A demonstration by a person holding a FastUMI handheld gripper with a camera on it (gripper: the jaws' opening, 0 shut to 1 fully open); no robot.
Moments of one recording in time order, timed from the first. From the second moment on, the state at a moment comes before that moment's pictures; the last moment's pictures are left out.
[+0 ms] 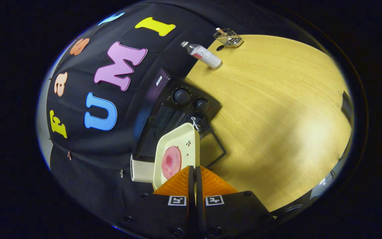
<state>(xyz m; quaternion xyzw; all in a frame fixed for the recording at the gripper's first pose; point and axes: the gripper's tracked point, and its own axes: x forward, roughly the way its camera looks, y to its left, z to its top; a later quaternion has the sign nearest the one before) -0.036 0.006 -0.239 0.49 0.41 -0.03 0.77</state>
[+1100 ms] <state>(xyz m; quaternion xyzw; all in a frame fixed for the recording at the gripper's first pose) 0.127 0.094 -0.309 0.50 0.33 -0.09 0.79</state>
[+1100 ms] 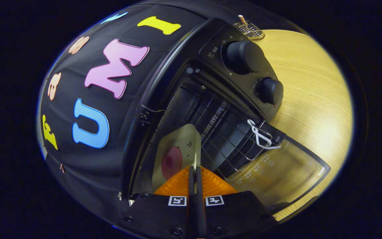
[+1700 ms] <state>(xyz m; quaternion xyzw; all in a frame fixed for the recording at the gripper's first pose) 0.116 0.110 -0.310 0.50 0.36 -0.09 0.78</state>
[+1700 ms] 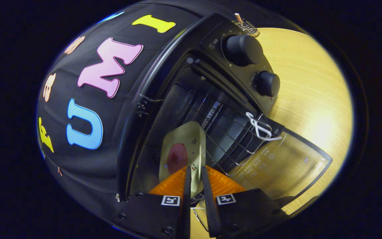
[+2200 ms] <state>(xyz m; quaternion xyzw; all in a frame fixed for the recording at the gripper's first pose) 0.064 0.119 -0.279 0.44 0.37 -0.04 0.82</state>
